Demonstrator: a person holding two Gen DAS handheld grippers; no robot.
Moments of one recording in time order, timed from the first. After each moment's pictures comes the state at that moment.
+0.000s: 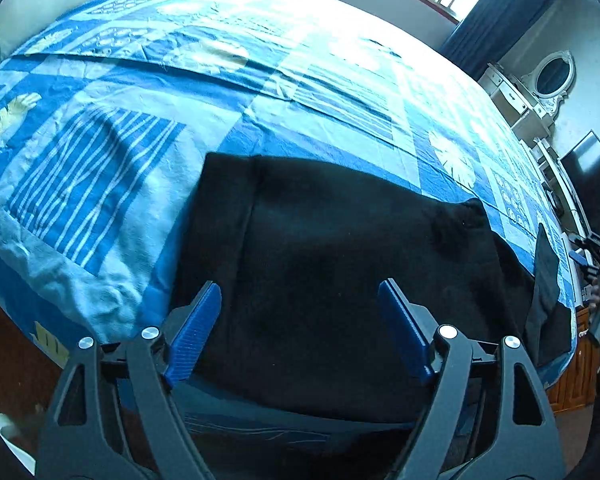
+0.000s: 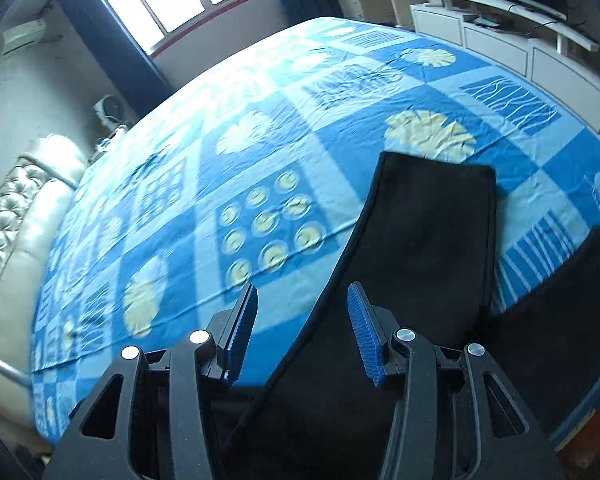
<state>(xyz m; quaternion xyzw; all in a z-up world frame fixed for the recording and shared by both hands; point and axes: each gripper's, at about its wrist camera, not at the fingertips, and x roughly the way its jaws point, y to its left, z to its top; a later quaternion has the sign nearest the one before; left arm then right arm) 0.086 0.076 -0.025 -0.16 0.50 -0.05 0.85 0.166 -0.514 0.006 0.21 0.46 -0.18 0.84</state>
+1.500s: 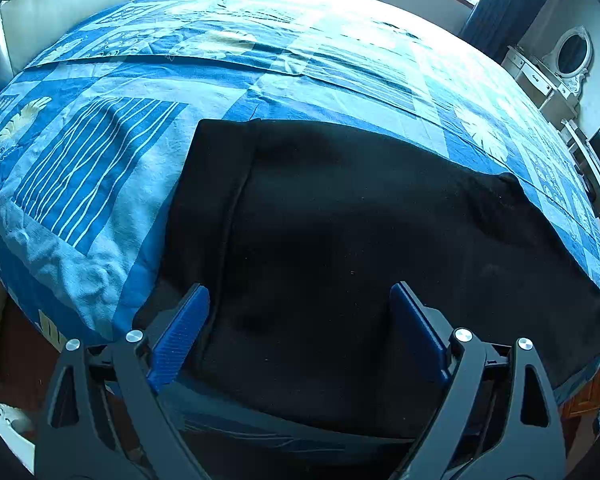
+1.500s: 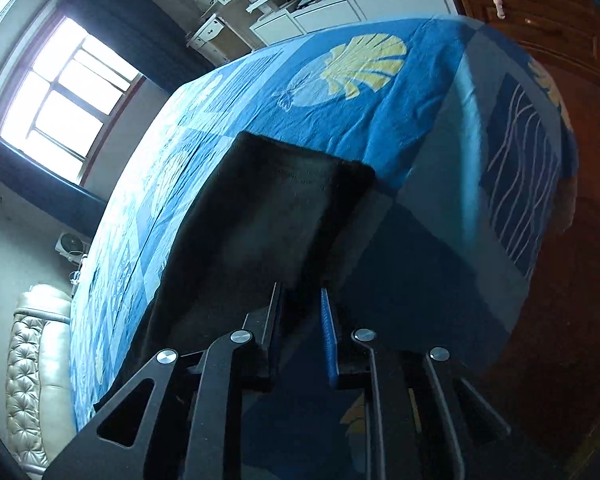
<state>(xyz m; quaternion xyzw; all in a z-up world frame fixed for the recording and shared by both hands) 0.078 0.049 -0.045 -0.10 0.50 0.01 0.86 -0.147 -0.687 -0.036 0.40 0.35 -0.30 0.79</state>
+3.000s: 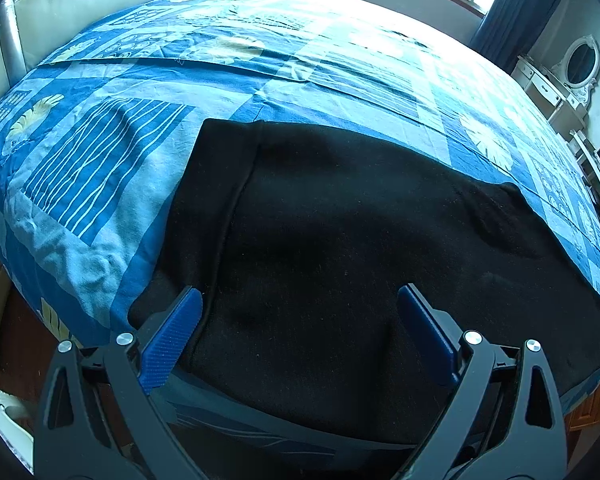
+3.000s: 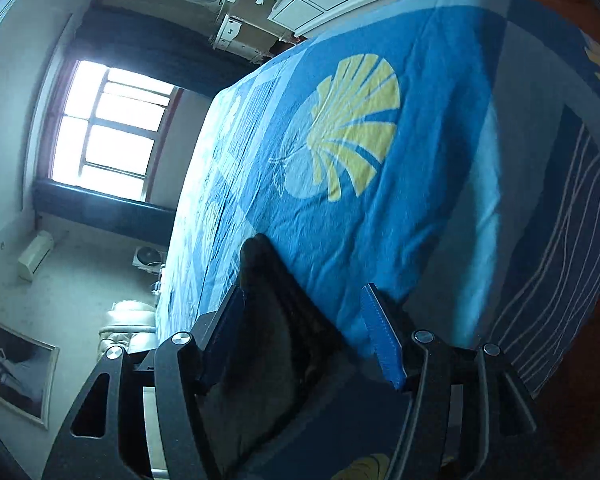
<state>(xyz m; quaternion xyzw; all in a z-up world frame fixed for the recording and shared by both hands) 0.071 0.041 -0.043 -0.10 0.49 0.03 0.87 -0.153 -0.813 -0.063 0.55 0.30 -0.14 0.77</state>
